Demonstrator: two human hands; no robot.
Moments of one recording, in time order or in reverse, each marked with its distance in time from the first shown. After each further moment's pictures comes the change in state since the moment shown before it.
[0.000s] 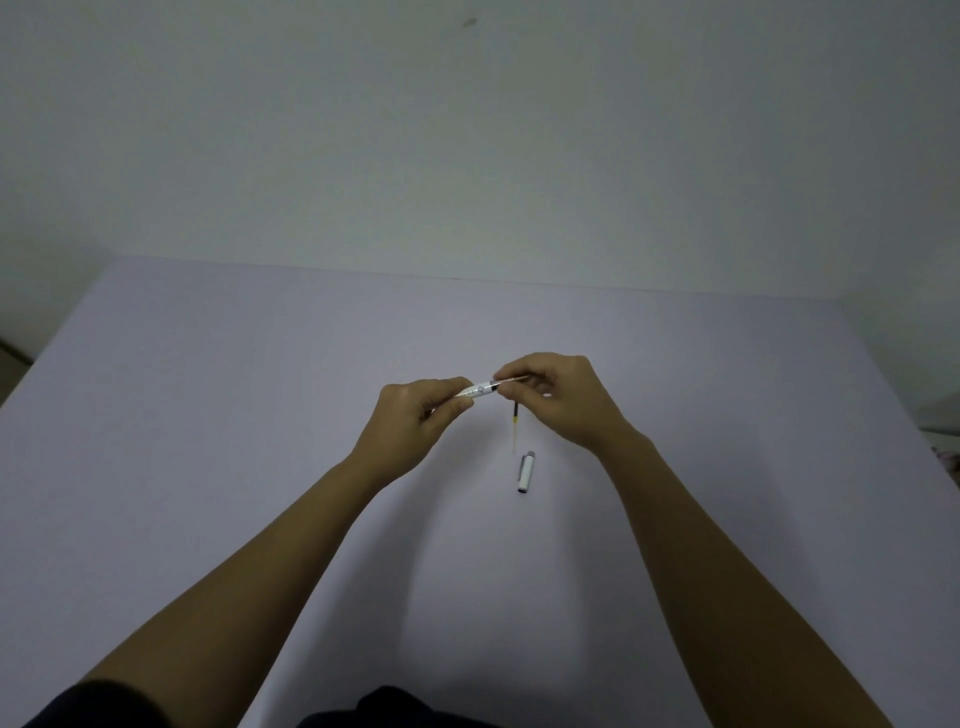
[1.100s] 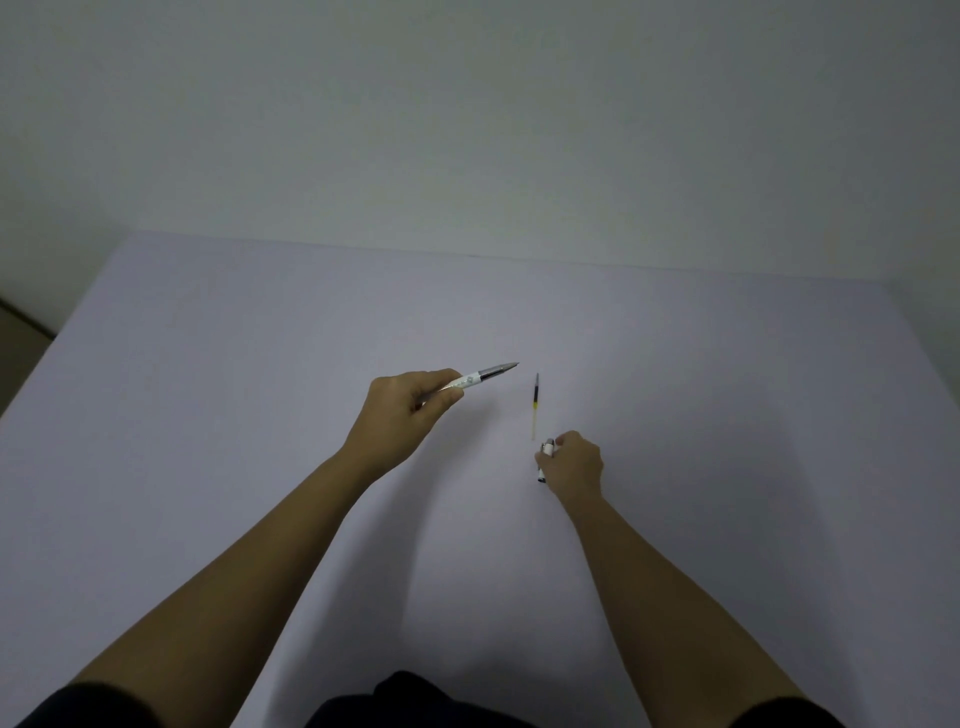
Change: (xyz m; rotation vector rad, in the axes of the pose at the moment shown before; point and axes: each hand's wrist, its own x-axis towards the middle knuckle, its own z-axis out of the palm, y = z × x) left_hand -0.008 -0.029 -0.007 -0.029 -0.010 -0.186; right_hand -0.046 0.095 0.091 -0.282 0.149 0.914
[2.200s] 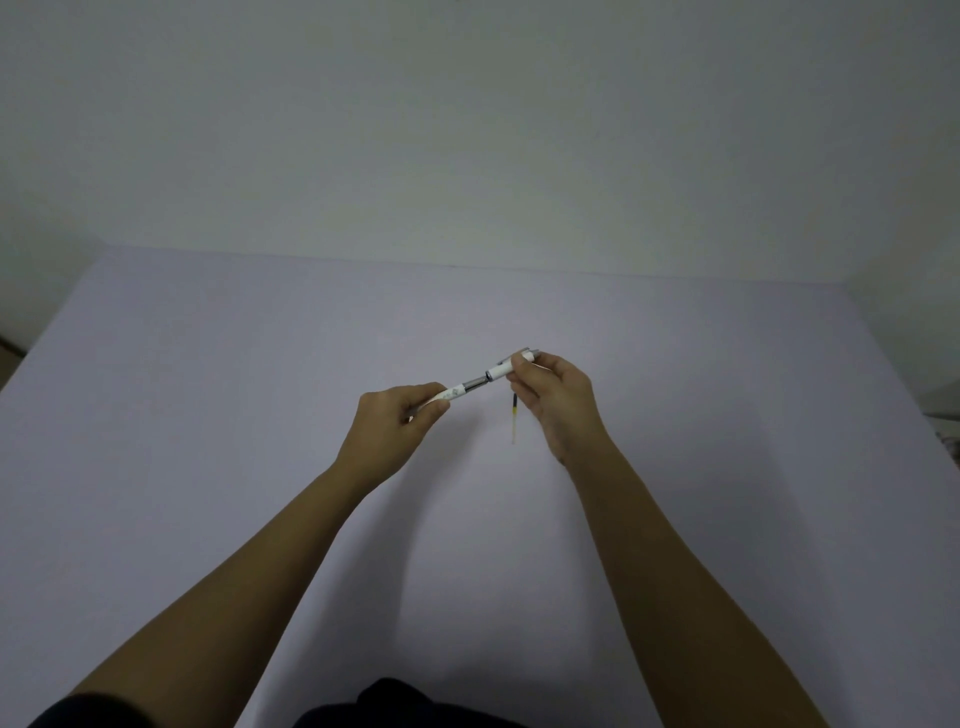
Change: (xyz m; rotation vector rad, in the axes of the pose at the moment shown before) left_hand -0.006 0.004 0.013 -0.014 0.023 -0.038; right_hand -0.024 -0.074 -0.081 1.206 -0.286 -0.105
